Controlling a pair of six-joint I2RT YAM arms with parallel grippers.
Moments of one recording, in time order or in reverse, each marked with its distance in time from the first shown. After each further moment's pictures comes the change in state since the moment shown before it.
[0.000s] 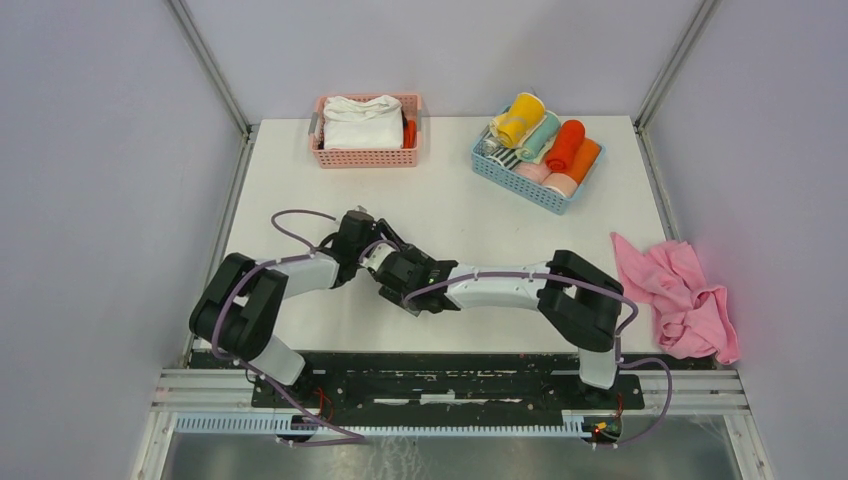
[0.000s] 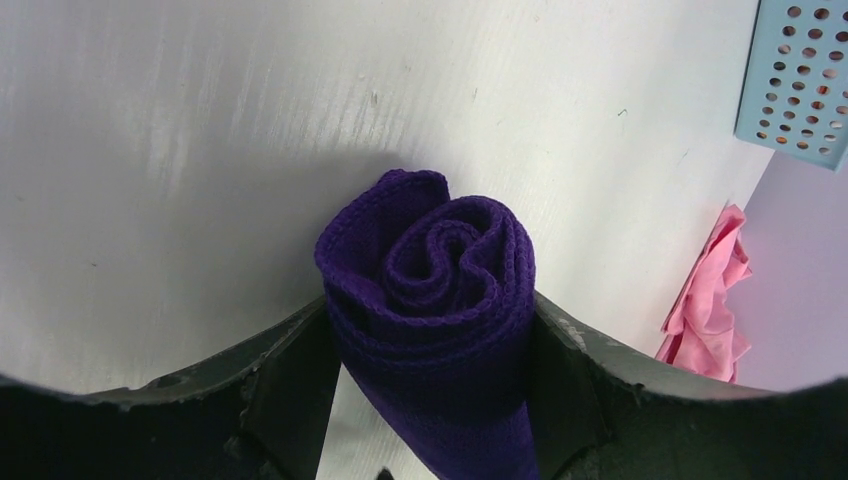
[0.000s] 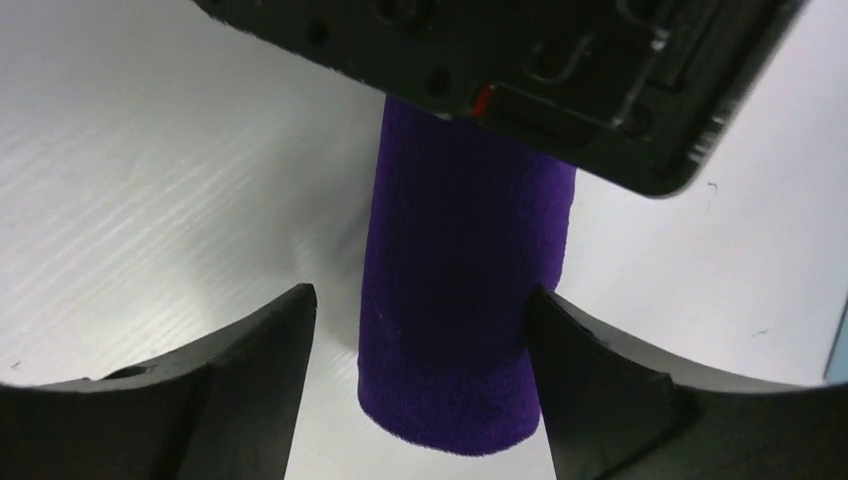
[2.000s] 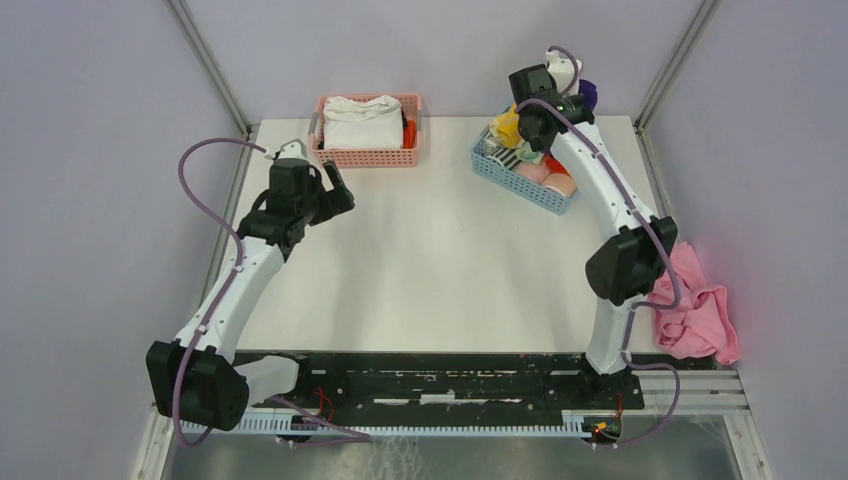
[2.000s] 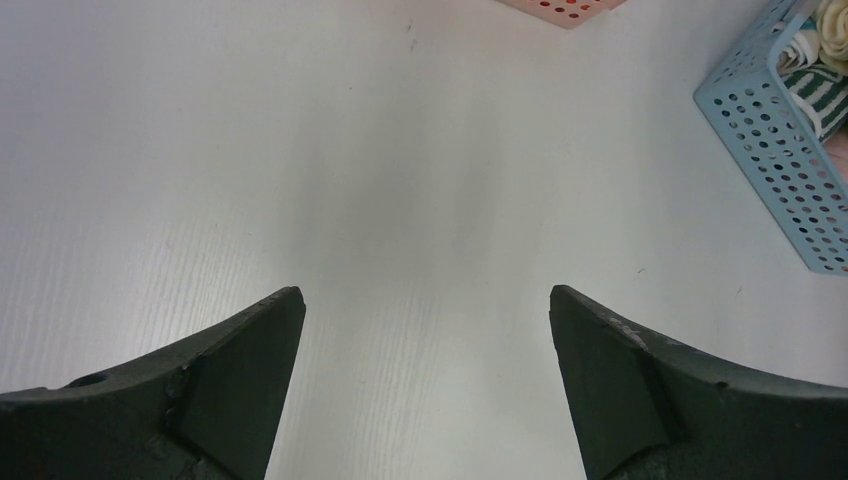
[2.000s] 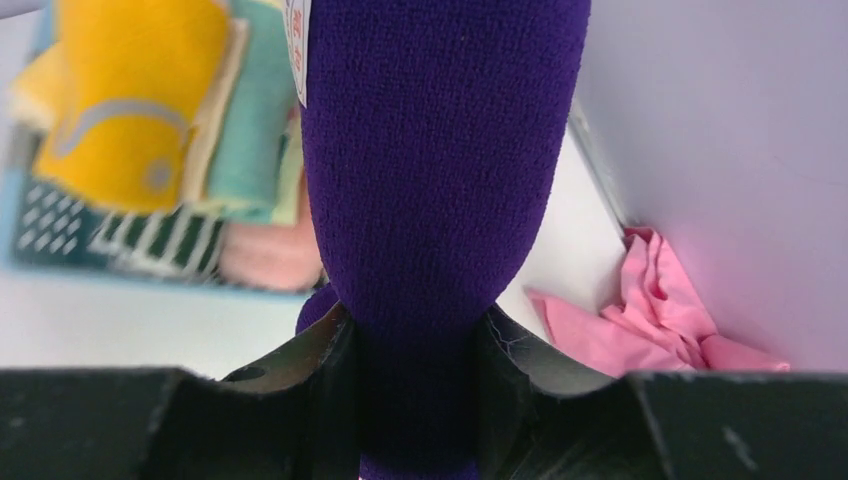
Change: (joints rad) left arm 0.243 -0.379 0.414 -0.603 -0.279 0.561; right arm -0.776 0.001 0.784 -0.603 0.359 0.399
